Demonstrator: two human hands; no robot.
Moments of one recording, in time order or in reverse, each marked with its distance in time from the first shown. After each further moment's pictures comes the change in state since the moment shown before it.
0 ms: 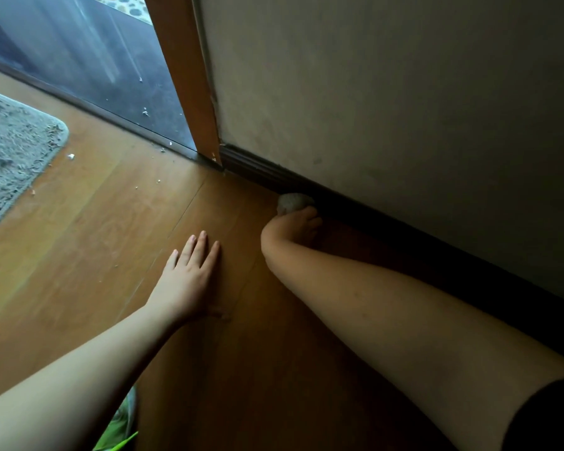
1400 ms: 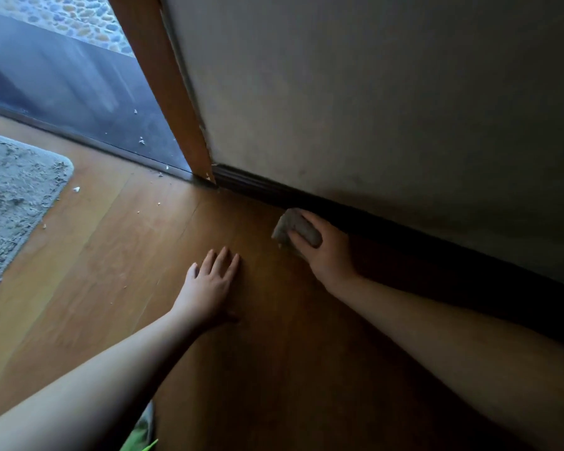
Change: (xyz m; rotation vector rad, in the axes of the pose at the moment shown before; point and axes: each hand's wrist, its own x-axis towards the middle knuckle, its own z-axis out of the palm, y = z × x) left_hand 0.014 0.020 -0.005 0.104 0.027 0.097; right_hand 0.004 0.070 -0.081 0.304 -0.187 -0.752
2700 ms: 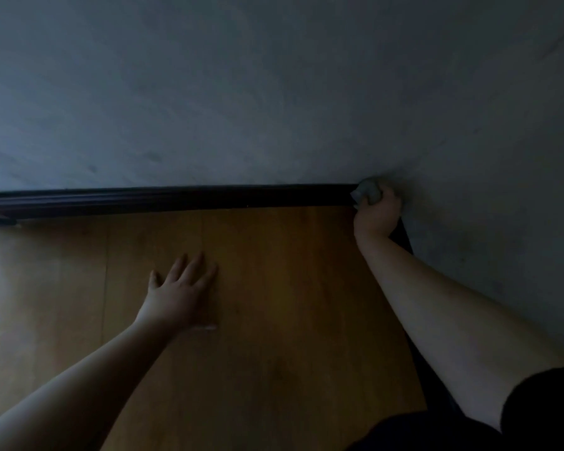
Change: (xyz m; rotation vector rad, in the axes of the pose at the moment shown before) left_hand 0.043 0.156 -0.002 0.149 0.019 0.438; right_hand -0.112 0.161 -0.261 -0.286 1.054 0.689
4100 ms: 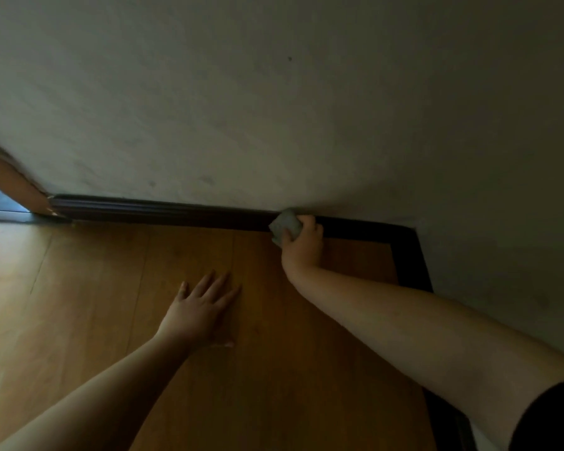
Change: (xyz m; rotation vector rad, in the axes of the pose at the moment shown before) left_hand 0.000 -0.015 0.017 -0.006 0.062 0.059; right_hand -0.140 -0.105 0.064 -0.016 -0.461 -0.146
